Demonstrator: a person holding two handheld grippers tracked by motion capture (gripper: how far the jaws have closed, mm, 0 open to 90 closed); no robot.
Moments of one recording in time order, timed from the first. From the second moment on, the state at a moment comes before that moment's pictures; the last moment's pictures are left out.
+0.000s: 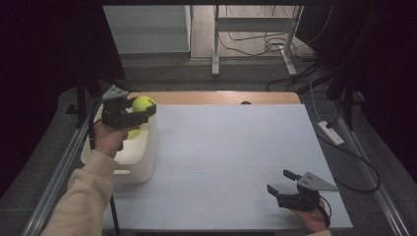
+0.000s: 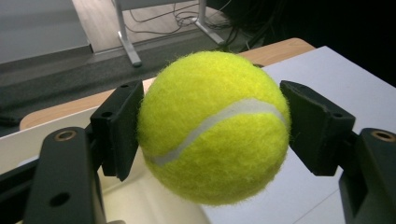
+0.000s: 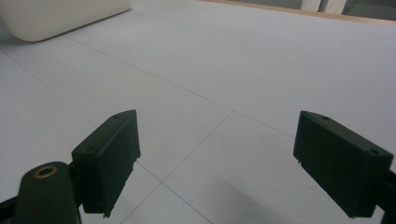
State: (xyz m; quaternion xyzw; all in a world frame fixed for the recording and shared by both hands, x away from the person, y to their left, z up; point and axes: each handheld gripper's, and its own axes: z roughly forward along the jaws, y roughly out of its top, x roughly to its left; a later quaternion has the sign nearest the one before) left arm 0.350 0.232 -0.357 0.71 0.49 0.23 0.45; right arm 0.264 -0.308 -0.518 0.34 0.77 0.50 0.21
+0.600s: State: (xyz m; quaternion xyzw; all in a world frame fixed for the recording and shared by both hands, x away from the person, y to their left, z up) left arm 0.359 0.250 -0.364 0.70 0.51 0.23 0.43; right arm 0.264 -0.308 -0.518 0.34 0.77 0.50 0.21
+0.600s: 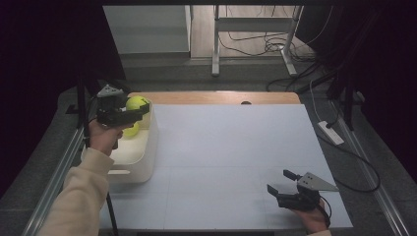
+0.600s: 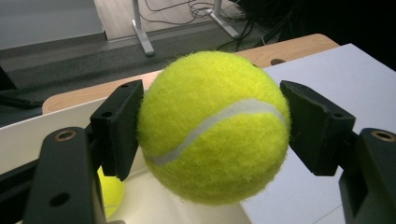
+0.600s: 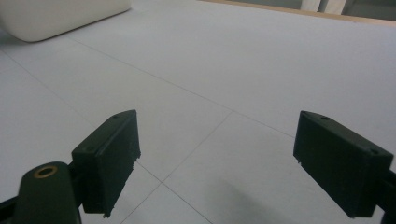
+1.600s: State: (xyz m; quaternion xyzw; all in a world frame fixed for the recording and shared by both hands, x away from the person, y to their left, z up) left arm 0.379 0.266 -0.386 0.72 0.55 0.20 0.36; right arm 0.264 -0.308 -0.519 0.34 0.77 0.50 0.21
